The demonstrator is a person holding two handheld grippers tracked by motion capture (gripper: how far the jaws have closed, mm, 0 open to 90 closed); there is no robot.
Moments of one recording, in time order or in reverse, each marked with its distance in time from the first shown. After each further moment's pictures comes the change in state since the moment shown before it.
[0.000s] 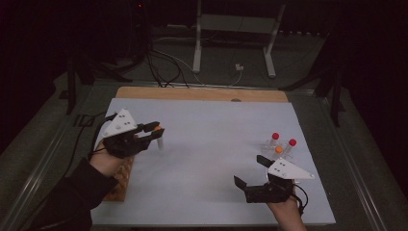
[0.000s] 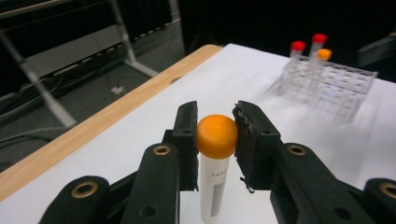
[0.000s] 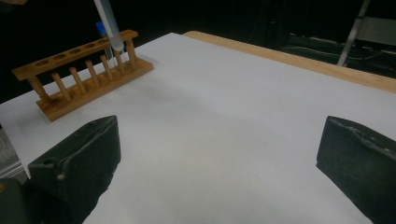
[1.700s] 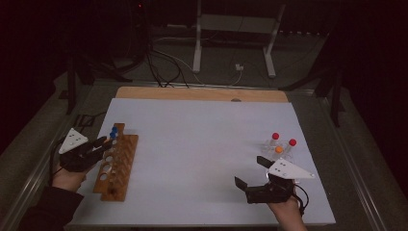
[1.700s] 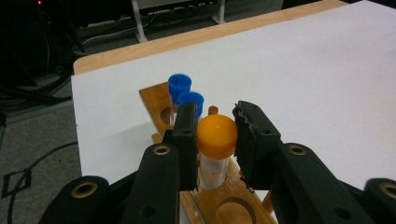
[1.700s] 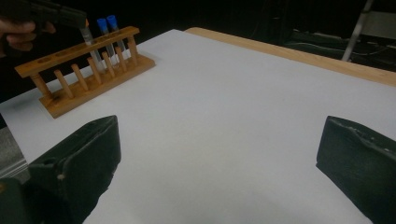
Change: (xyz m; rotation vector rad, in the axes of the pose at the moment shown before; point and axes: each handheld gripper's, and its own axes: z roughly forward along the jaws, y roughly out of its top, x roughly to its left) left arm 0.064 -0.129 -0.040 0.105 0.302 -0.247; right arm -0.003 -0.002 -0.001 0.013 0.012 0.008
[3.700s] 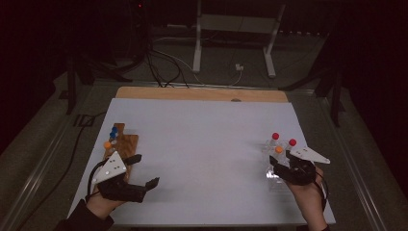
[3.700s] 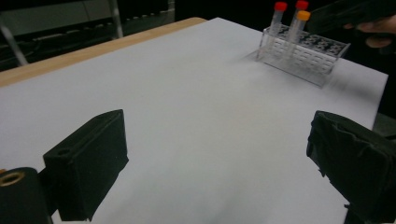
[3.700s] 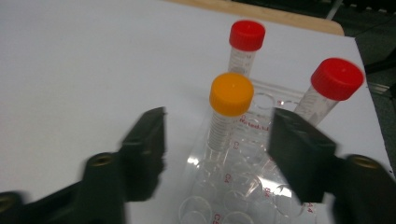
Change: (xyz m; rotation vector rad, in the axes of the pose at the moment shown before) left arm -0.119 0.006 -0.008 -0.085 -0.375 0.105; right arm -0.088 -0.025 -0.005 0.196 -0.429 0.092
